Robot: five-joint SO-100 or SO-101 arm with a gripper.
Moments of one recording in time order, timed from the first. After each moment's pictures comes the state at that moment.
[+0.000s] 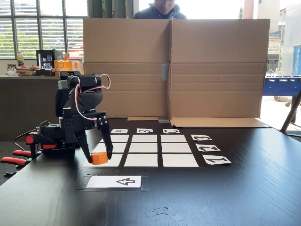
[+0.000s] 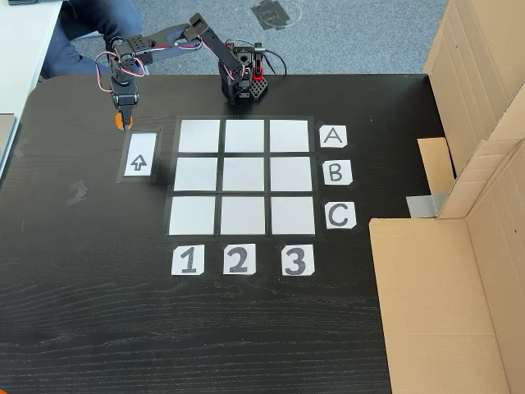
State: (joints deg) arm 56.6 63.7 54.1 88.8 4.5
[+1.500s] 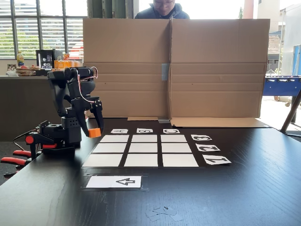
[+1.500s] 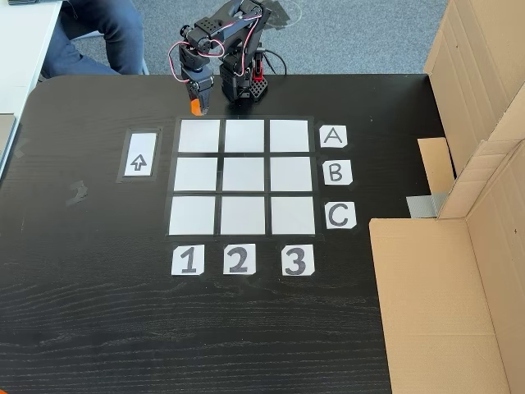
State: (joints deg) arm 40.6 127.6 128.0 88.1 3.1
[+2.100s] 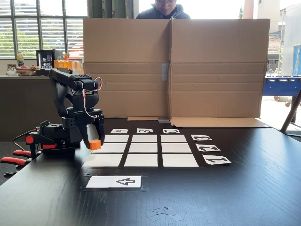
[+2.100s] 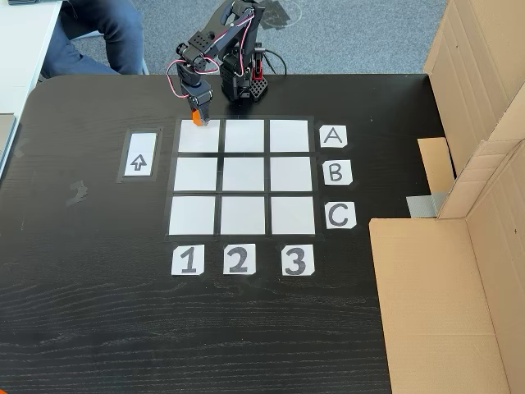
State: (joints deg) arm 40.7 116.0 132.9 75.8 3.1
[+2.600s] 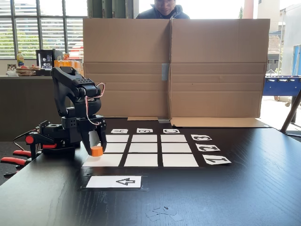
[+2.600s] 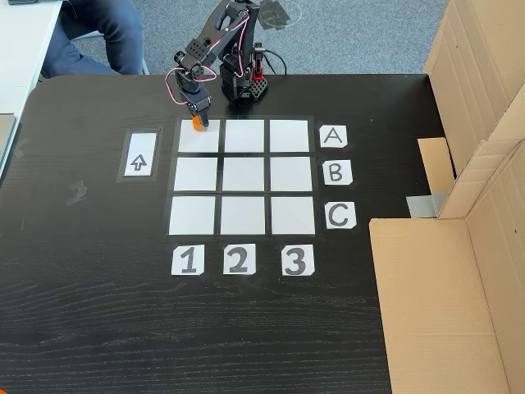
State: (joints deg) arm 40.7 108.9 133.3 69.8 3.0
